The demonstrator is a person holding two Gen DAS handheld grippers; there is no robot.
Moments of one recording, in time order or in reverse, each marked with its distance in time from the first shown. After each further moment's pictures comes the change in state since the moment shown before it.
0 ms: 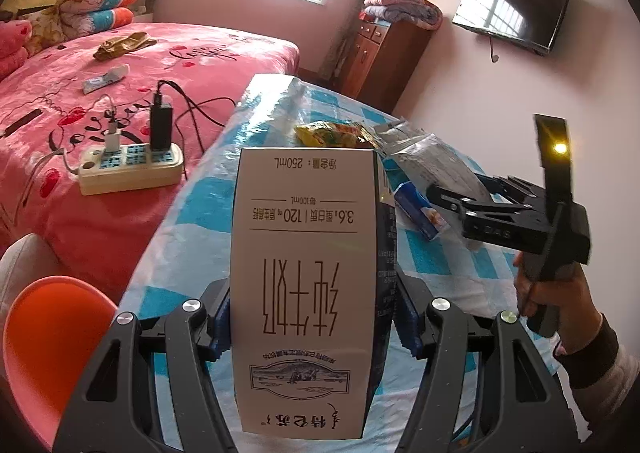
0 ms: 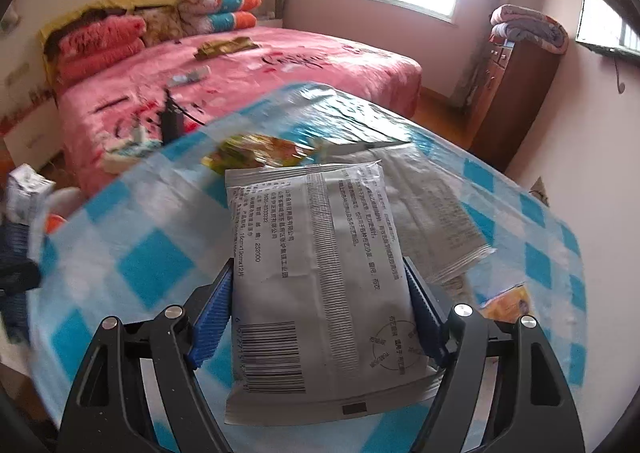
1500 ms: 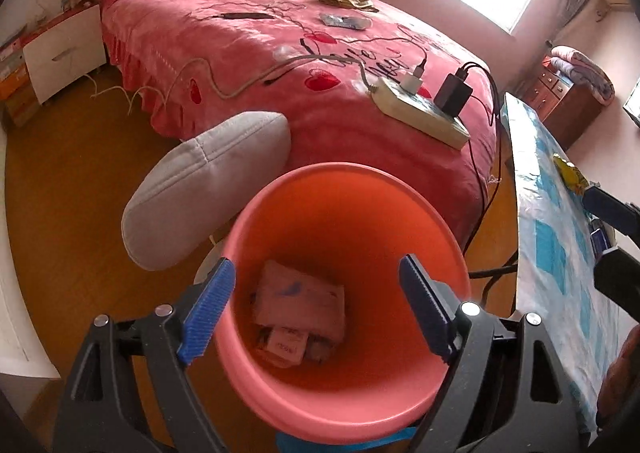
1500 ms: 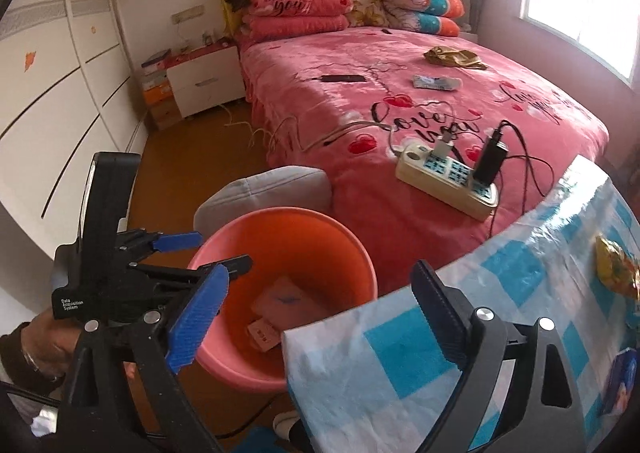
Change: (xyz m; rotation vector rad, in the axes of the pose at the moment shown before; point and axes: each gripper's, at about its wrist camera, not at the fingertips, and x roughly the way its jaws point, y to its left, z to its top) left arm -0.091 0.207 -0.092 -0.428 0.032 0.470; right arm -0.018 0.292 0.019 -0.337 0.021 0.533
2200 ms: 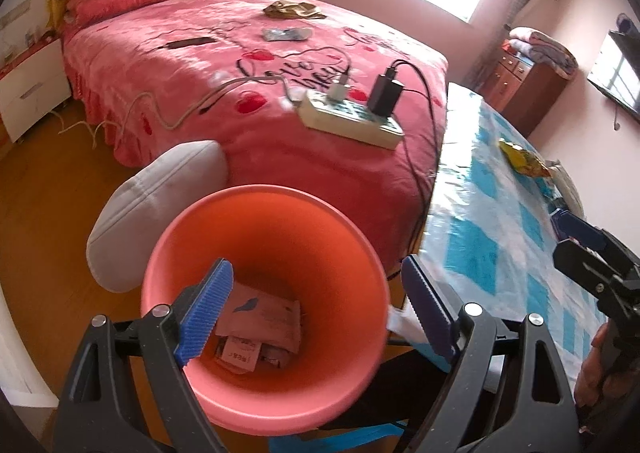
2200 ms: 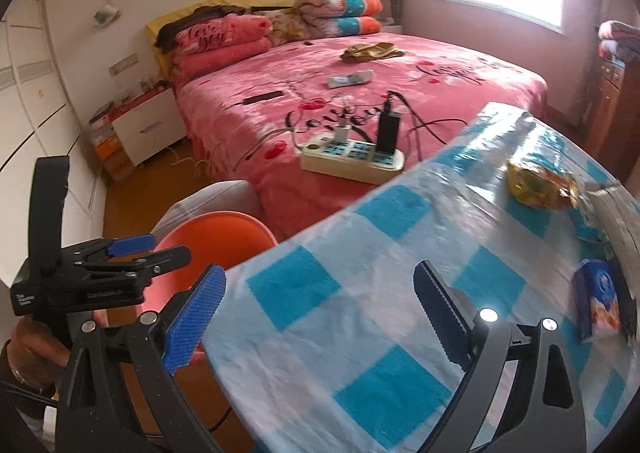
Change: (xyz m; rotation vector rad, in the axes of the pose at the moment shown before) left arm -0.025 -0.068 0.003 0.121 -0.024 -0.094; right arm -0.065 -0.072 -0.055 0.227 -0.073 -0.138
